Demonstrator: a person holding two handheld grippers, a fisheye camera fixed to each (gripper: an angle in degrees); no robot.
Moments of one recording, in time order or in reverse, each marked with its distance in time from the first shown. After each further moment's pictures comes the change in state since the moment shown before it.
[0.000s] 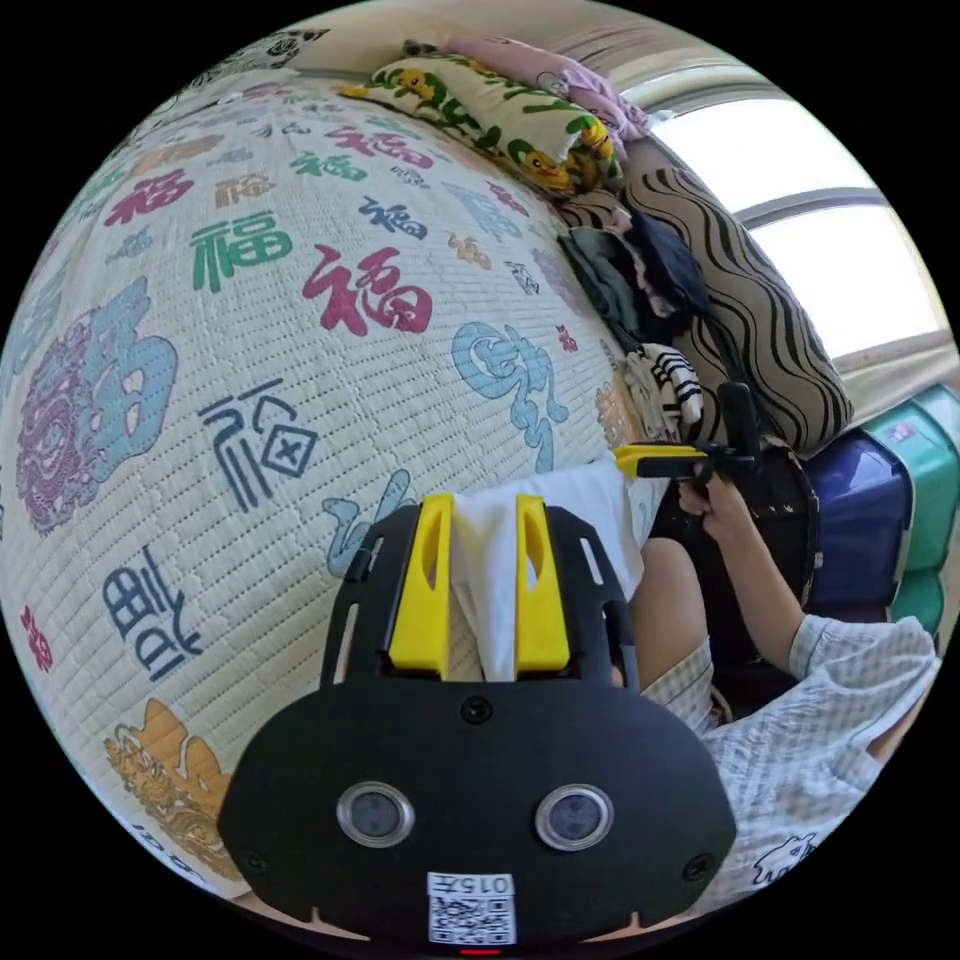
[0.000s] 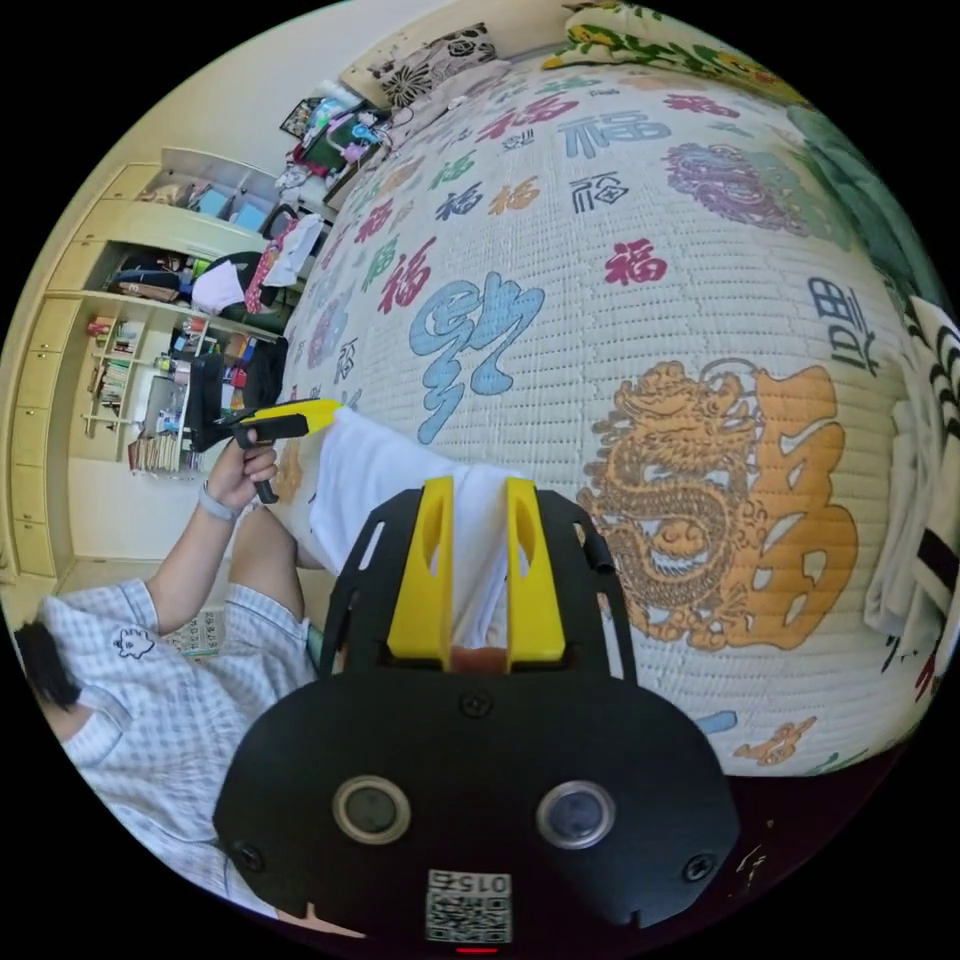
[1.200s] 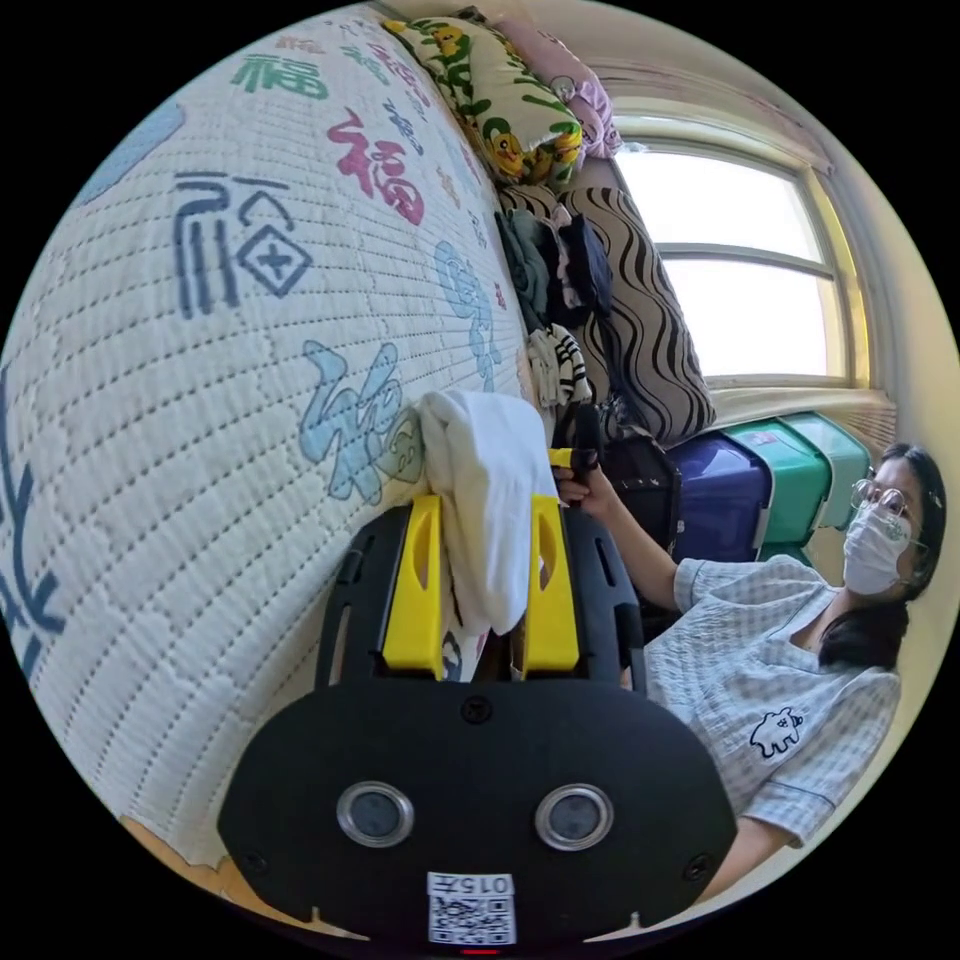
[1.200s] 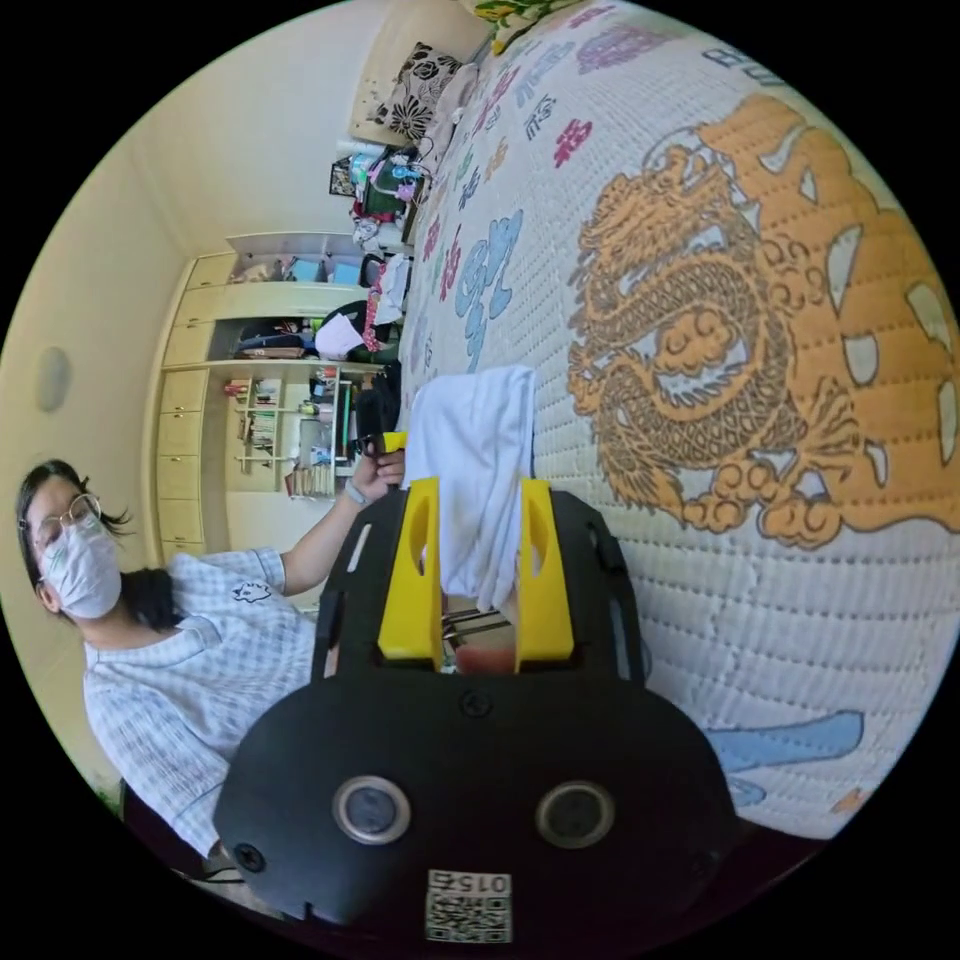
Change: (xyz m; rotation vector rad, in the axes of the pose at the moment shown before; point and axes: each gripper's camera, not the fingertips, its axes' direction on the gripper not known) left arm -0.088 -0.037 0.109 -0.038 0.528 -0.006; right arm 0.134 0.087 -0.088 0.024 -0.511 0.093
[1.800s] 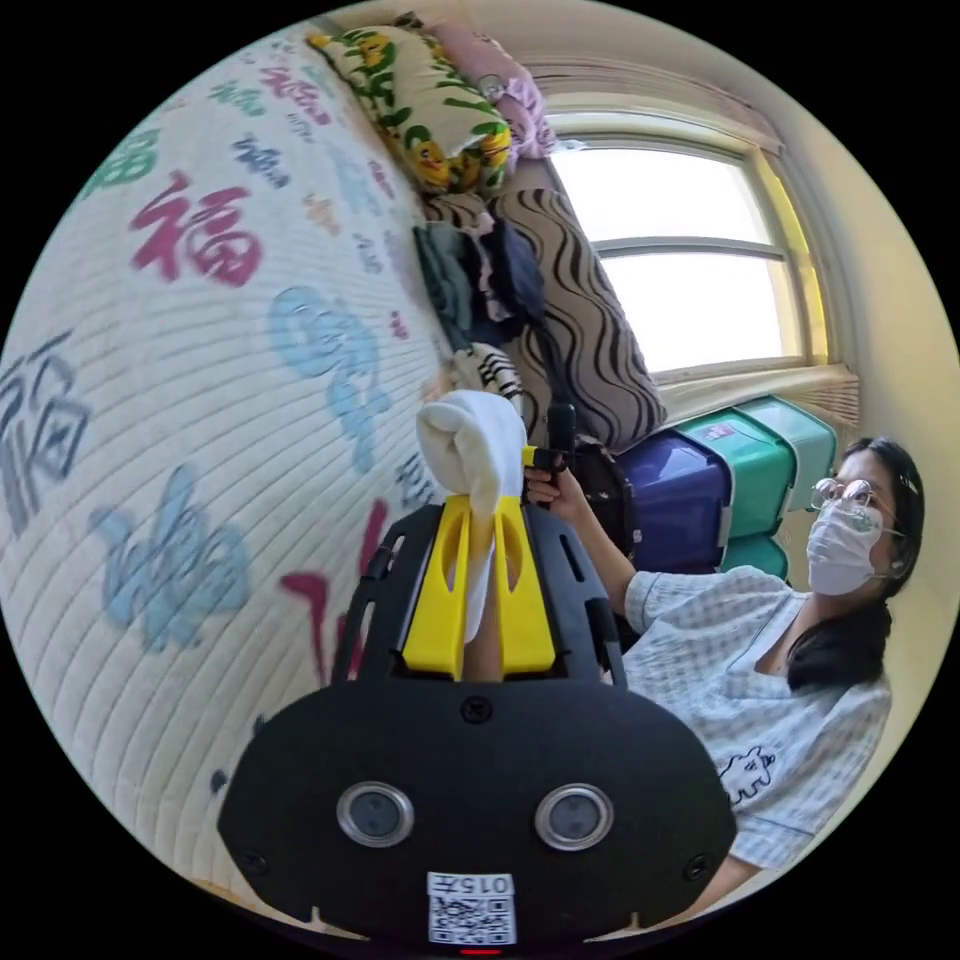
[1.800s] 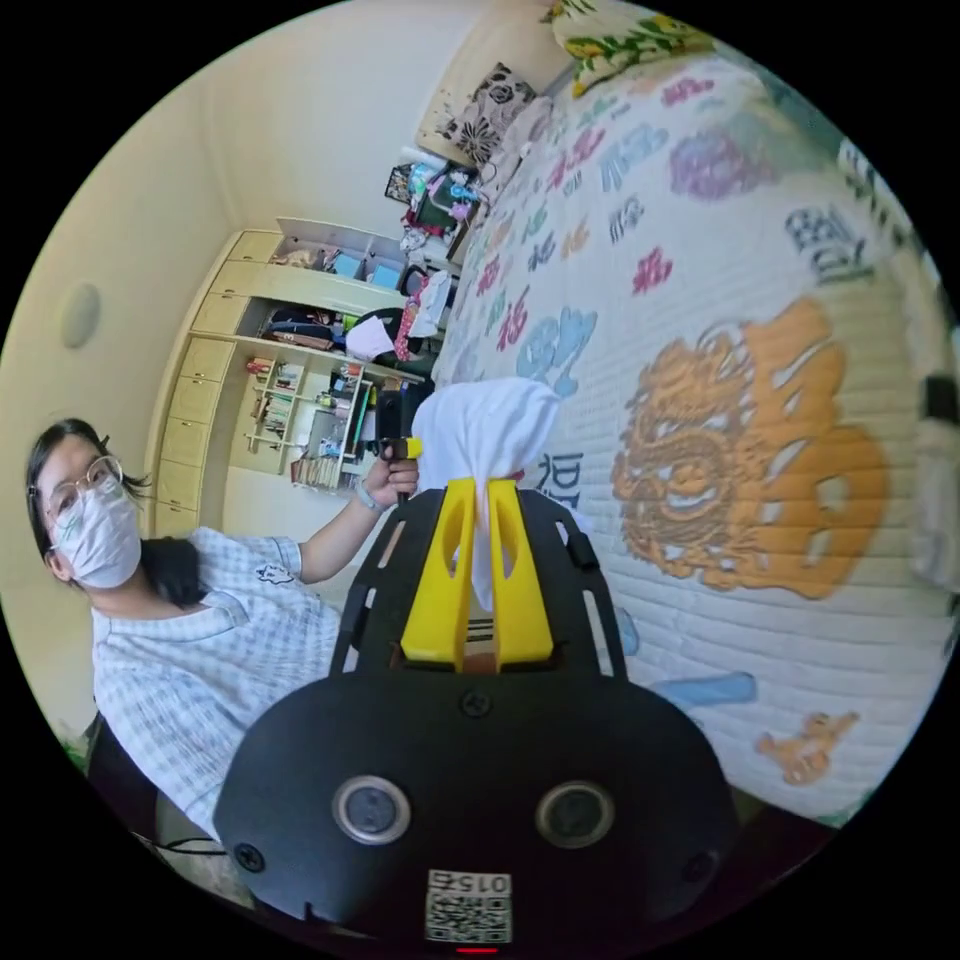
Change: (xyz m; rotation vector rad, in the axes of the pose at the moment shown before) left arm 0.060 -0.047 0.045 0.067 0.130 0.132; right arm -0.059 0.011 -0.030 0.057 0.021 -0.153
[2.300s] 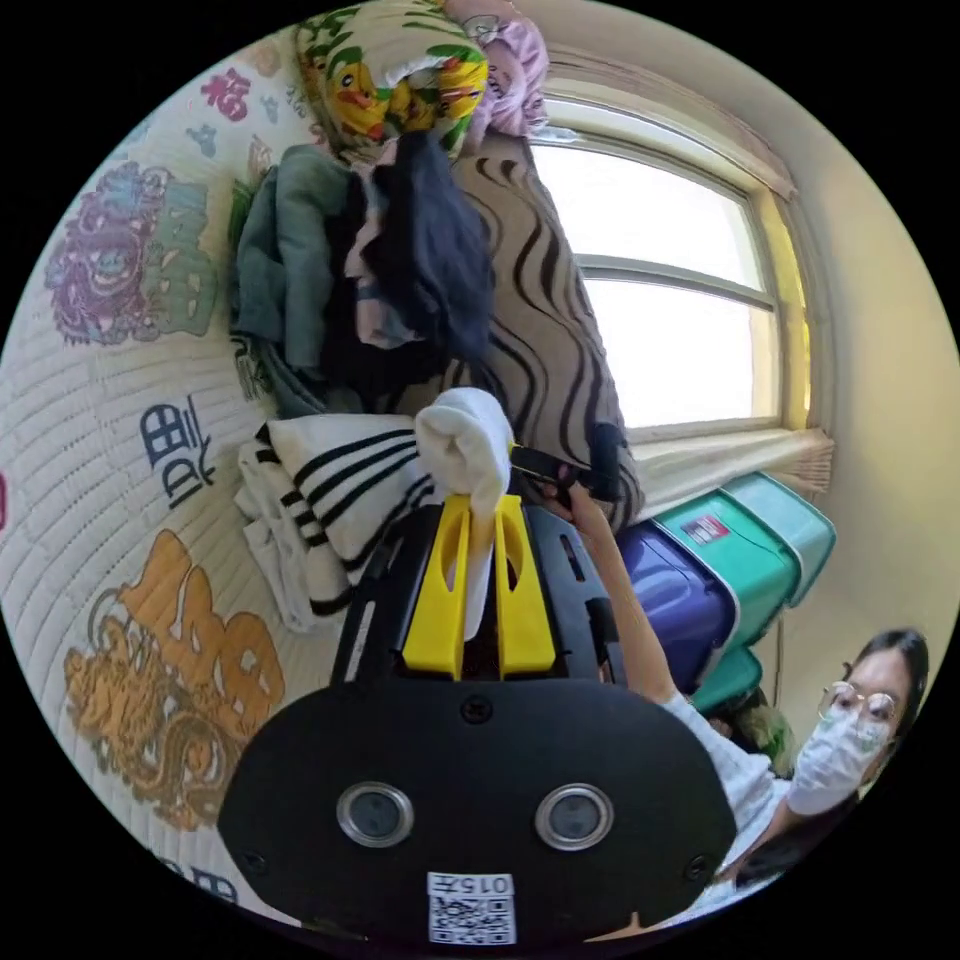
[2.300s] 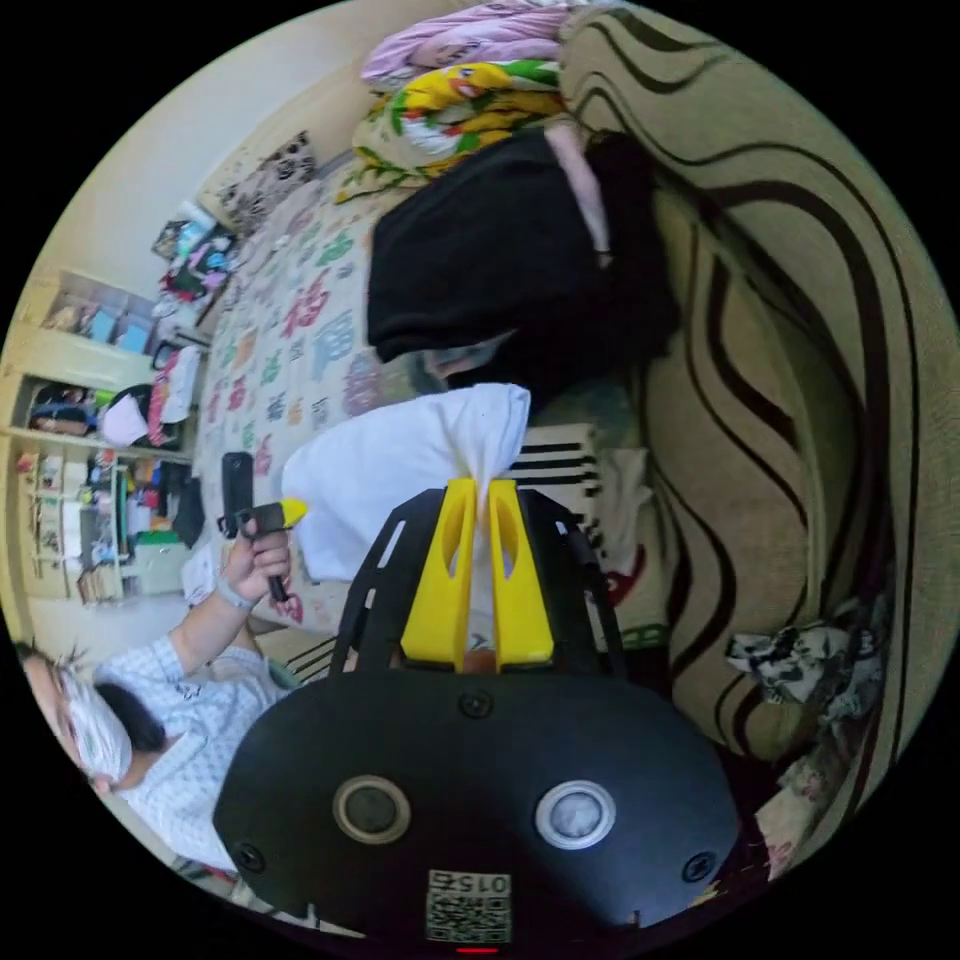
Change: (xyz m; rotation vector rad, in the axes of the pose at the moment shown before) left arm 0.024 -0.119 0.251 0.060 0.164 -0.127; right arm -0.053 -0.056 -0.145 0.087 0.800 0.269
